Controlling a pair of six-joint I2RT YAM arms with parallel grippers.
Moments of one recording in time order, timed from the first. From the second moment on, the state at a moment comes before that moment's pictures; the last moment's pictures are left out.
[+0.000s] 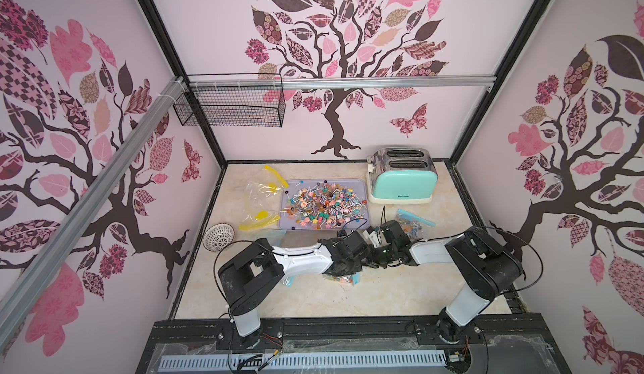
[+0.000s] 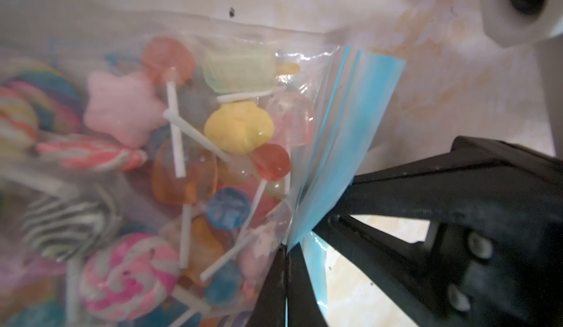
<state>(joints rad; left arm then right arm) -1.02 1.76 1.01 -0.38 -0.03 -1.09 0.54 1.68 0.58 0.14 -0.66 0.70</state>
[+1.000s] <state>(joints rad) -1.01 1.65 0.90 -0.30 -0.17 -1.12 0.59 1.57 0.66 -0.16 -0.38 0.66</state>
